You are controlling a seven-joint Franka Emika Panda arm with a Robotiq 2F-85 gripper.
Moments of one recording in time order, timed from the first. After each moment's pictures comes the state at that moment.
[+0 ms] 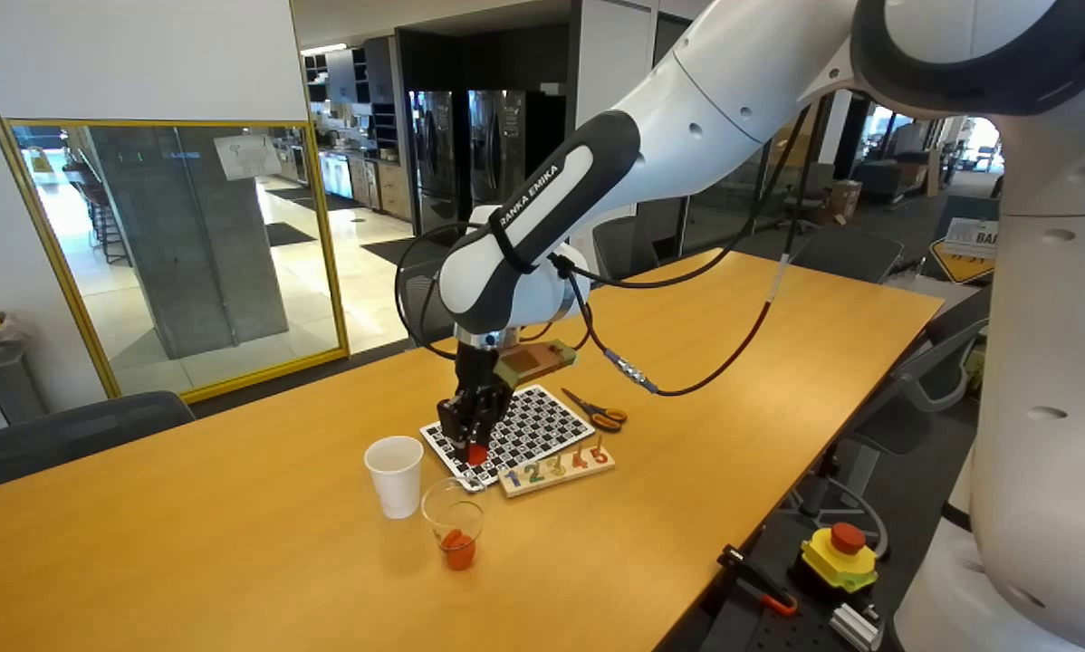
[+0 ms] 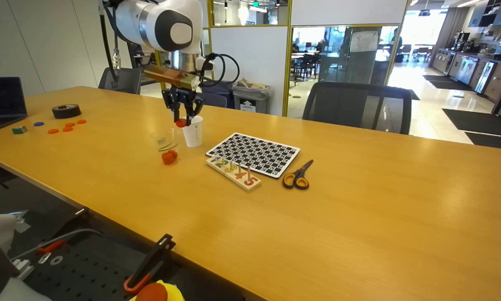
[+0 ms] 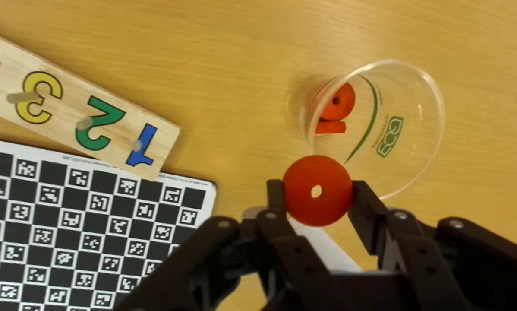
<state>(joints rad) -0.01 0.24 0.13 -2.19 0.21 2.45 -0.19</state>
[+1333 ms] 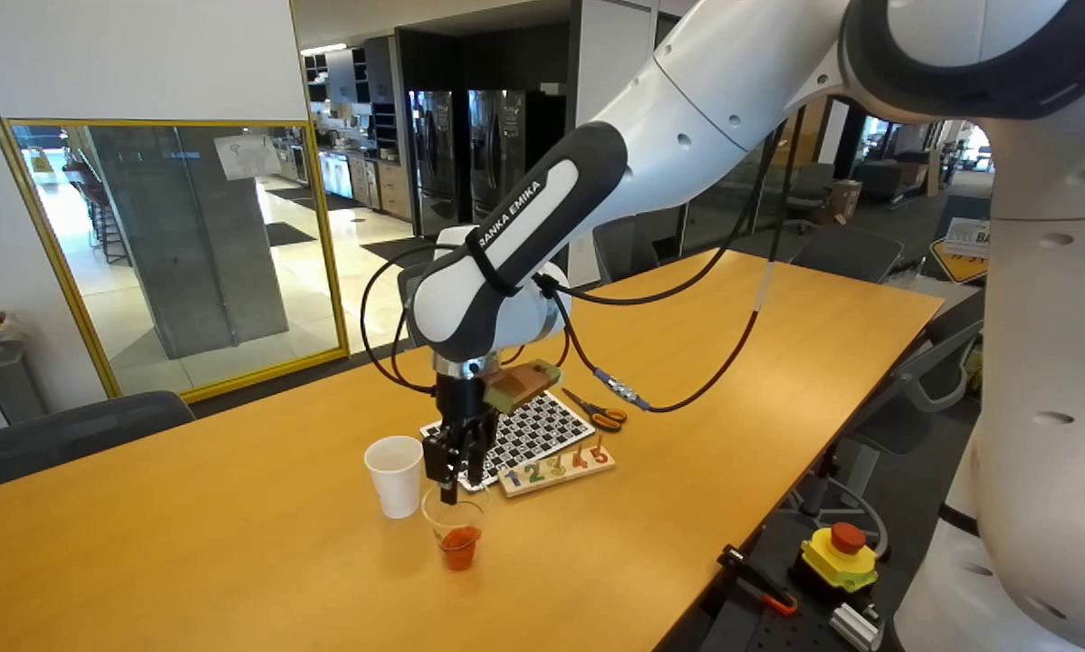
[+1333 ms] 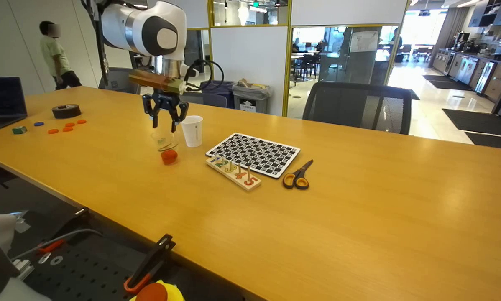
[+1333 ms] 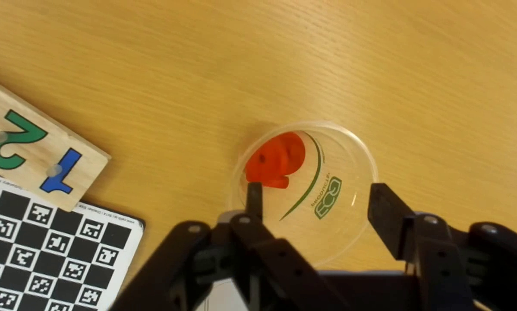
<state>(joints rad) 0.05 0.27 0.16 -2.19 0.19 2.38 -0.24</state>
